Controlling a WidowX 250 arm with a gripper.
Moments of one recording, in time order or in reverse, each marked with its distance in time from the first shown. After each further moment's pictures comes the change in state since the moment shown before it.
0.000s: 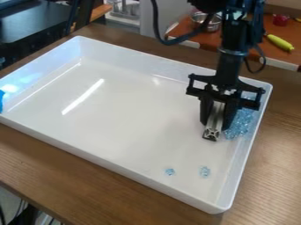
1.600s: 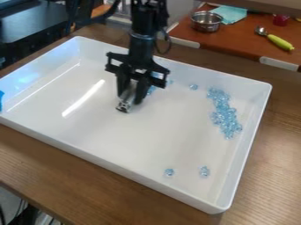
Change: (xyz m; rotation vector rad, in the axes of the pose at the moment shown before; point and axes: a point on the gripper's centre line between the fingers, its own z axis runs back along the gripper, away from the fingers) arm 0.008 0.140 0.006 0.123 -0.076 0.065
